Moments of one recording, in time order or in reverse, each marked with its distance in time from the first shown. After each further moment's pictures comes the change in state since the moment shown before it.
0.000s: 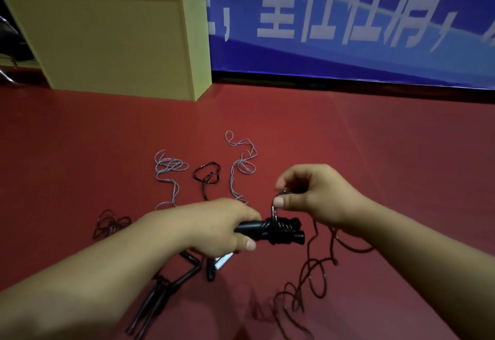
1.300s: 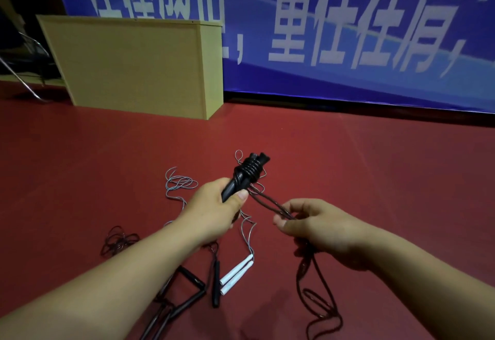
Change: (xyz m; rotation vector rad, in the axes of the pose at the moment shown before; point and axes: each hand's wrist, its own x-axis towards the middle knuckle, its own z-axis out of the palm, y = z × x) left_hand 0.013 -0.034 -0.005 -0.612 0.737 -0.187; right_hand 0.002 -0.016 0.013 0.212 -0.199 0.256
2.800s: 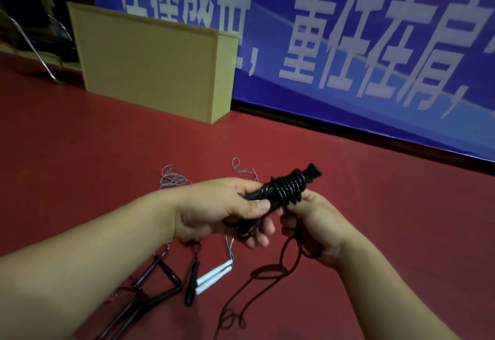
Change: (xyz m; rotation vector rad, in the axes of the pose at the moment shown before) left_hand -0.034 0.077 -0.007 -0.596 -0.702 -0.025; right_hand -0.008 -0.010 -0.028 0.407 0.036 -0.181
